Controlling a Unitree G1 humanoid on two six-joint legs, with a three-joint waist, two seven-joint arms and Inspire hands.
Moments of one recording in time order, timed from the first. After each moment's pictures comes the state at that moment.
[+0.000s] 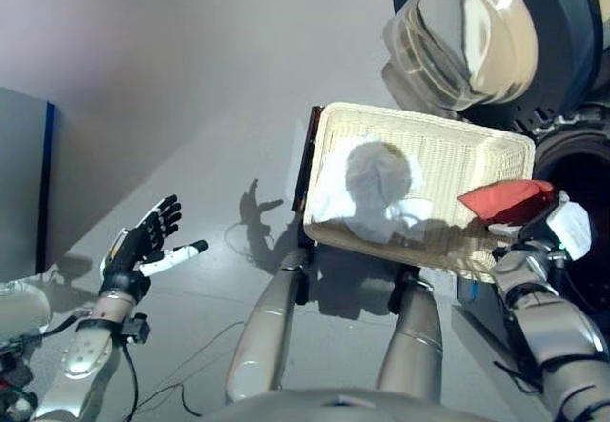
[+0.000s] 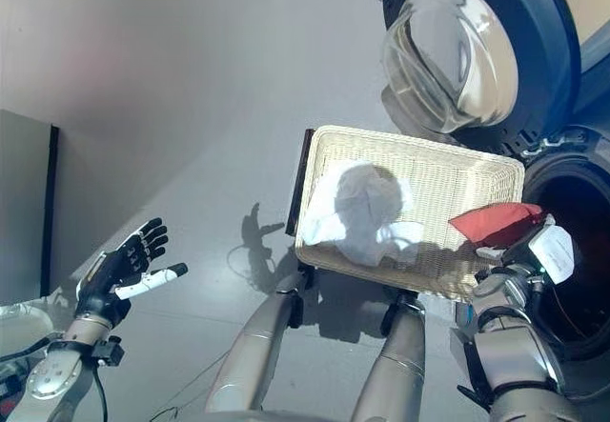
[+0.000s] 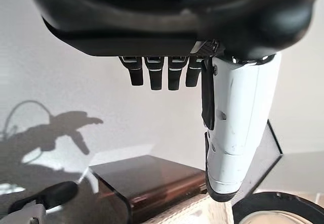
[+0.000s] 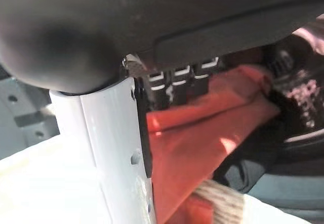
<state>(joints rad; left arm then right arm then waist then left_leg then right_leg) 0.37 0.67 -0.06 0.08 -0.51 -0.34 0.00 -0.61 -0.61 0.16 1.42 -0.17 -0.02 -0.77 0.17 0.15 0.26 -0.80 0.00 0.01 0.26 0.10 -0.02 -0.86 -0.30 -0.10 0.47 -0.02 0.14</state>
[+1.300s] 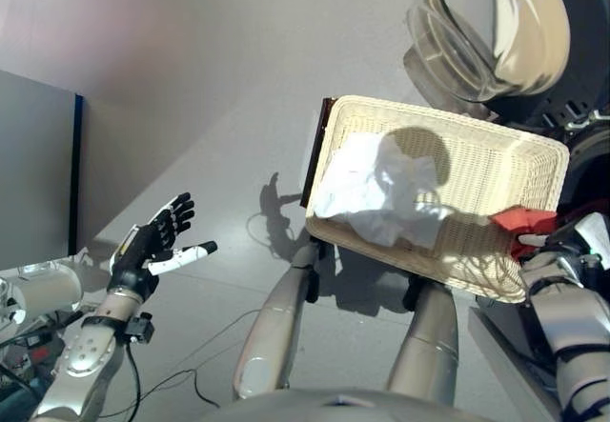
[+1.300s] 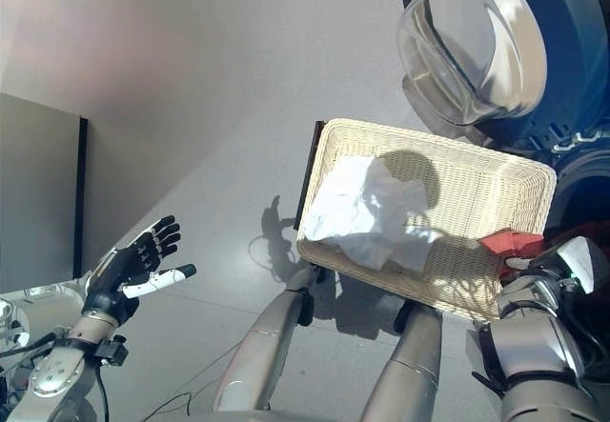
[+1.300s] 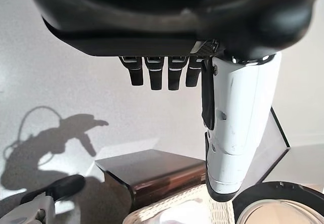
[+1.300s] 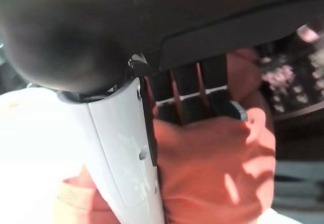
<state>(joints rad) 0.37 0.68 -0.08 0.05 -0.52 -0.33 -0.04 -0.66 -0.69 0.08 1.55 -0.11 0.01 -0.61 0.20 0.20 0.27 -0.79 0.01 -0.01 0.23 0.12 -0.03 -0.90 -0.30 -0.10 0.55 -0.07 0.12</state>
